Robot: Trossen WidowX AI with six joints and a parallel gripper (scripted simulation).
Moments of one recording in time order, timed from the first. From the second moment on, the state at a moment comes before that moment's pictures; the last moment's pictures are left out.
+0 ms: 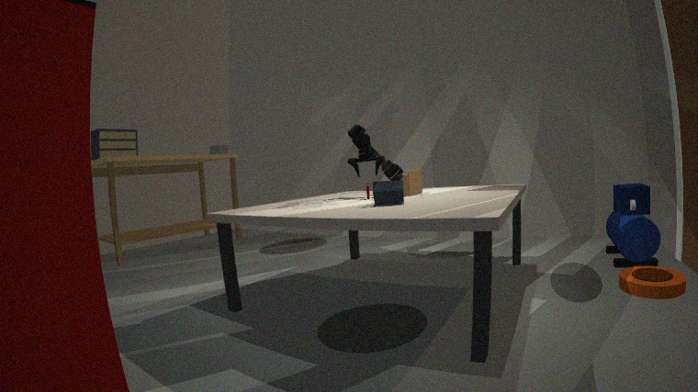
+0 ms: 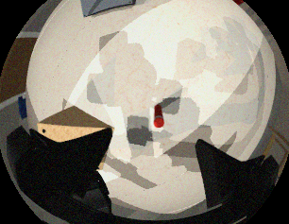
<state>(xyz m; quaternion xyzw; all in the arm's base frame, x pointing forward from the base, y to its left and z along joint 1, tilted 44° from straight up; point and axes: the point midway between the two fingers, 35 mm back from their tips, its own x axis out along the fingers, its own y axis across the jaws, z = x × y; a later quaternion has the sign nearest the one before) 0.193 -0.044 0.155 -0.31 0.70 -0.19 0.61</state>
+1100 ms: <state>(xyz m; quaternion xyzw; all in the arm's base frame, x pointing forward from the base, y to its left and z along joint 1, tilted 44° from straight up) 0.194 -0.064 0.137 -0.38 0.72 -0.13 0.57</state>
